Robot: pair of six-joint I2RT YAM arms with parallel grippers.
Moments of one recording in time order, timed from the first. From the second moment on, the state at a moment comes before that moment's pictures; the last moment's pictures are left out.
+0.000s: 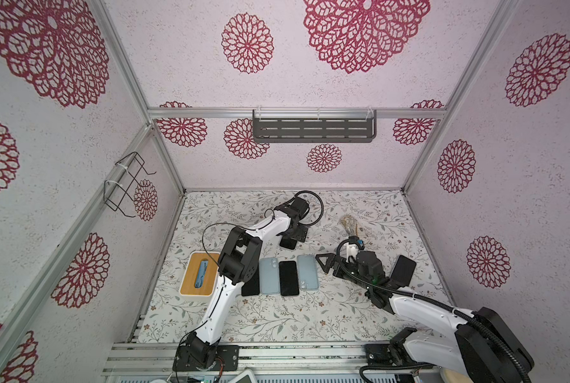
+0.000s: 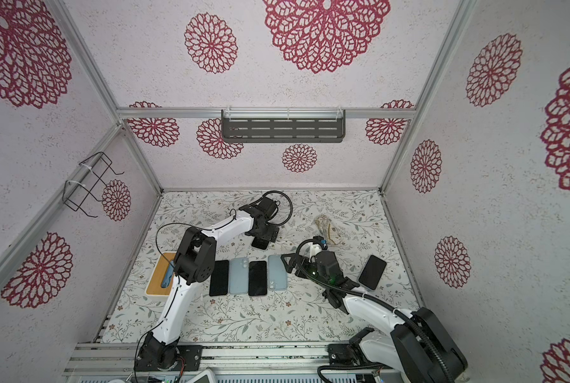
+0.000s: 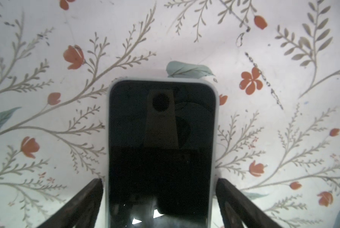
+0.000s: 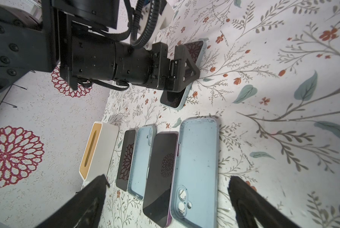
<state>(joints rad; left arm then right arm) -0.58 2.43 2.02 -0.81 -0.14 -0.27 0.59 1.17 0.40 0.34 -0.19 0.83</state>
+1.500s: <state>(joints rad) -0.54 2.13 1.66 -0.59 0.08 -0.40 0.58 1.46 0.39 0.65 -0.27 0.89</state>
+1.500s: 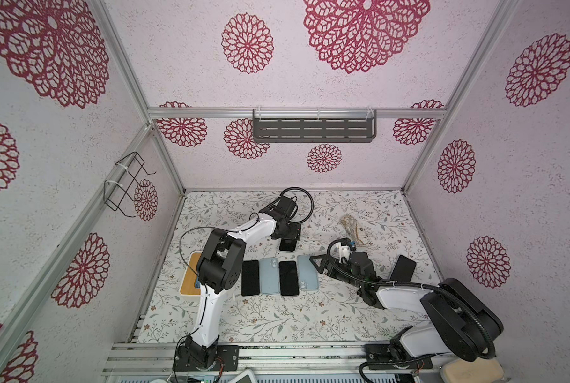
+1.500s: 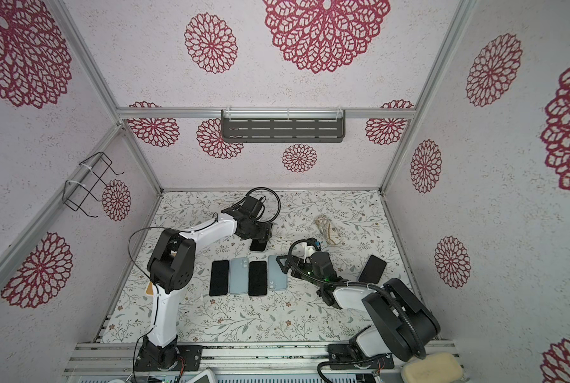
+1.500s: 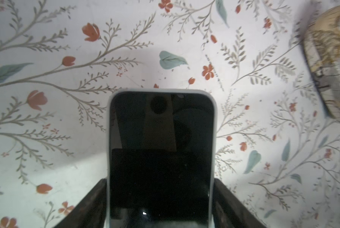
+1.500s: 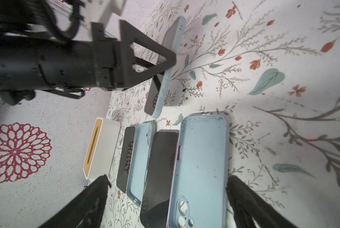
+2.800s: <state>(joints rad) -0.69 1.98 1.55 -0.49 0.07 -0.50 0.59 1.75 0.54 0.93 -0.32 1.07</state>
